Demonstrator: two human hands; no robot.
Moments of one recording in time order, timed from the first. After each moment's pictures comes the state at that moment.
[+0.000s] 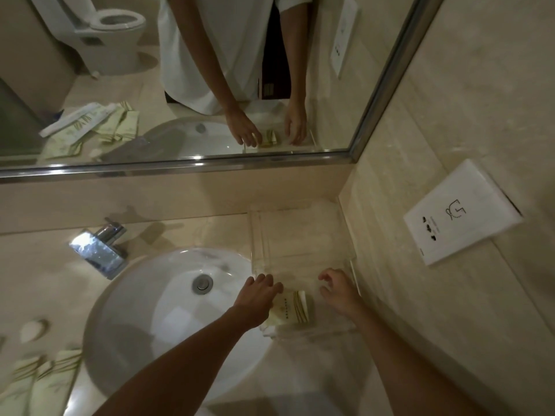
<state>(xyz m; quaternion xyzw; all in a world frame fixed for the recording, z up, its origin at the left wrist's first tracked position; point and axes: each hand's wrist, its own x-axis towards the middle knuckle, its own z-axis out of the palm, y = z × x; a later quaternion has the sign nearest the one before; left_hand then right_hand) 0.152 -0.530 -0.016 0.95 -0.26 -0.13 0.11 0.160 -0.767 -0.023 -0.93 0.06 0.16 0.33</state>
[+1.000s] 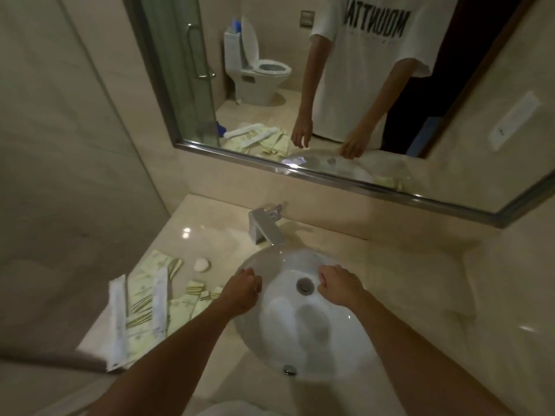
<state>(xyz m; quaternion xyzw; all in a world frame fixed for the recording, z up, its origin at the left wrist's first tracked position) 0.047 -0.238 0.051 0.97 0.03 -0.10 0.20 0.139 -0.473 0.107 -0.95 -0.23 0.22 0.07</state>
